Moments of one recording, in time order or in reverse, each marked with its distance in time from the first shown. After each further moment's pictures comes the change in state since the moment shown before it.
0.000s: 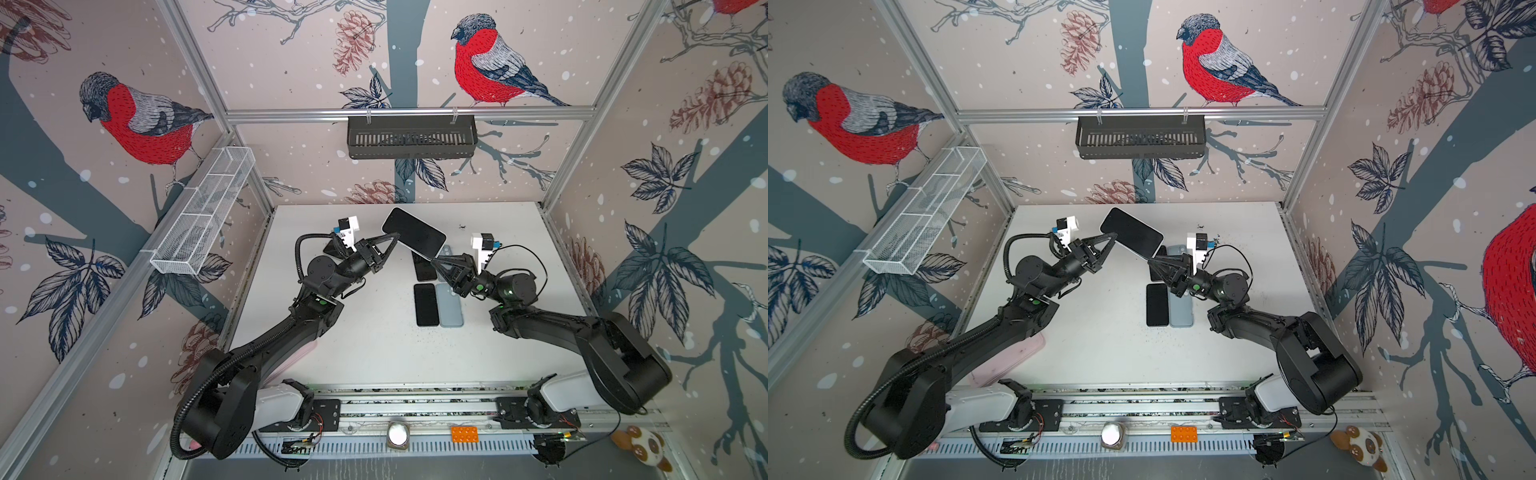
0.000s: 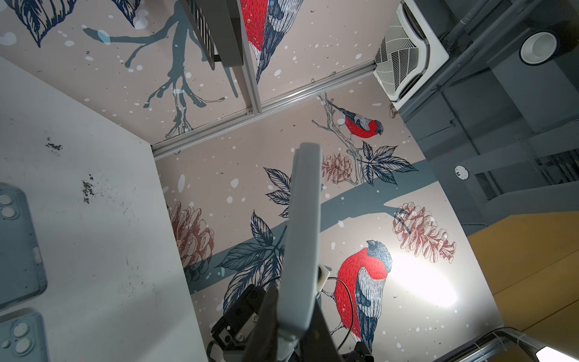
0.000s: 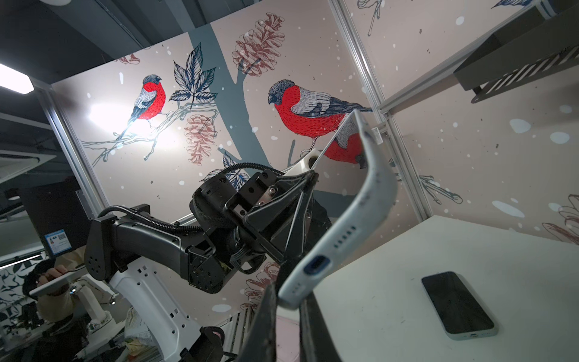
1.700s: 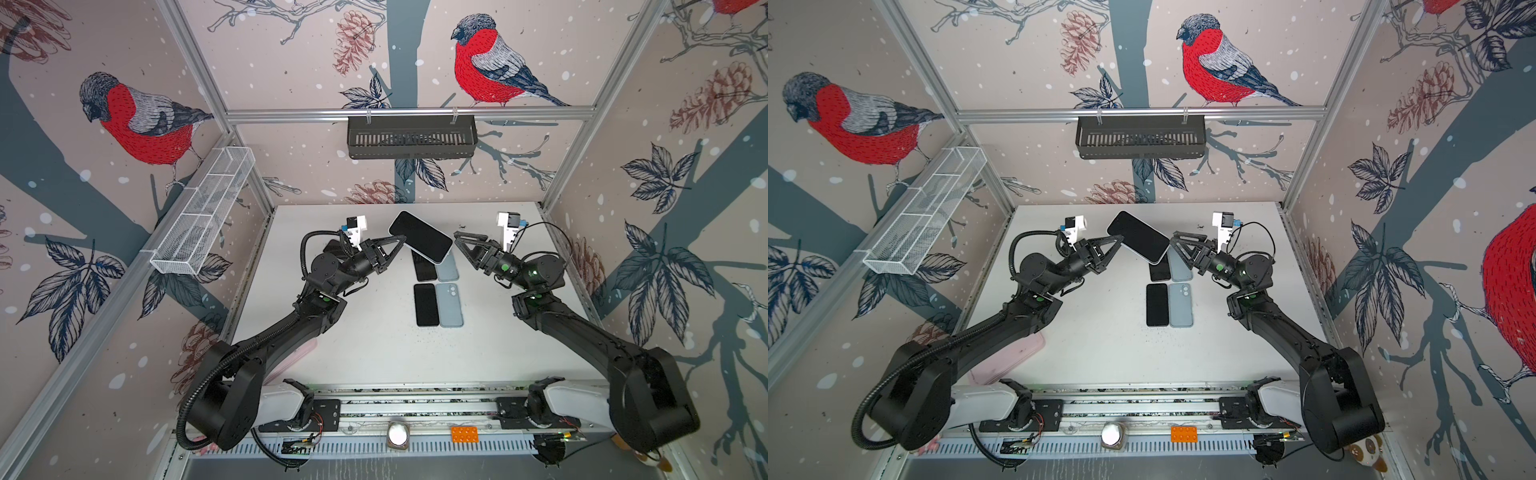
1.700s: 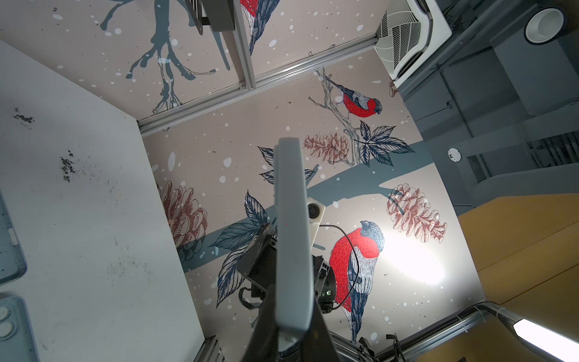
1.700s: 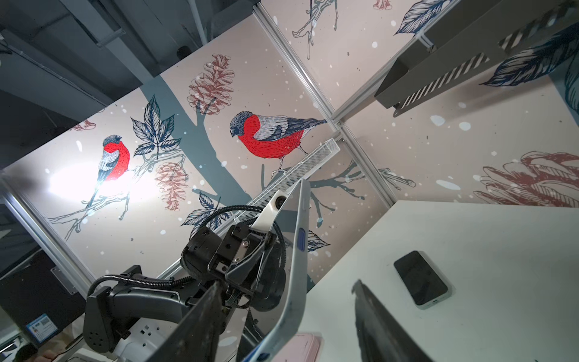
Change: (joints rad) left arm -0.001 0.043 0.025 0.024 0.081 -0.022; right arm -0.202 -0.187 0.101 -0.353 -0.038 0.229
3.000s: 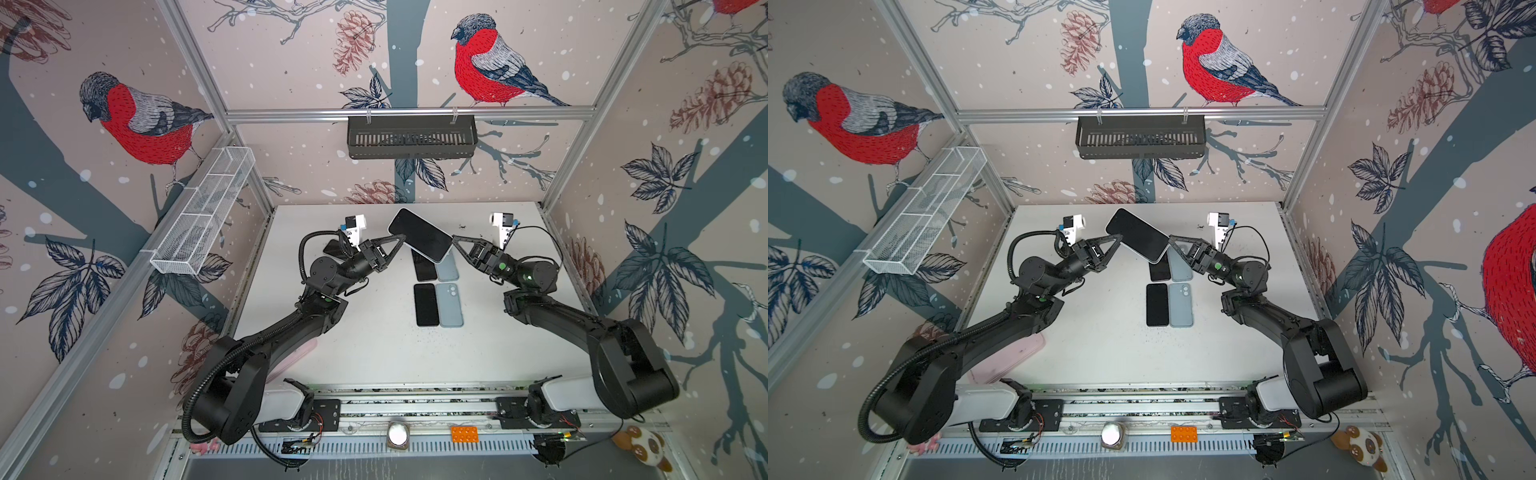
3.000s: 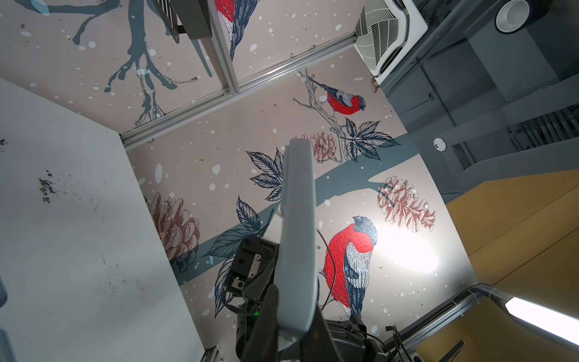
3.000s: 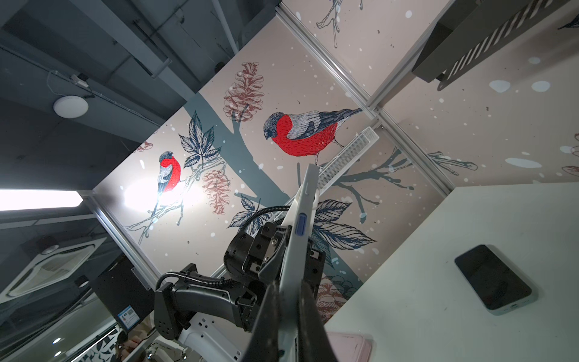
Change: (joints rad) left arm 0.001 0.028 -0.017 0.137 0.001 0.011; right arm -0.001 0.175 0.001 0.374 -0.055 0.307
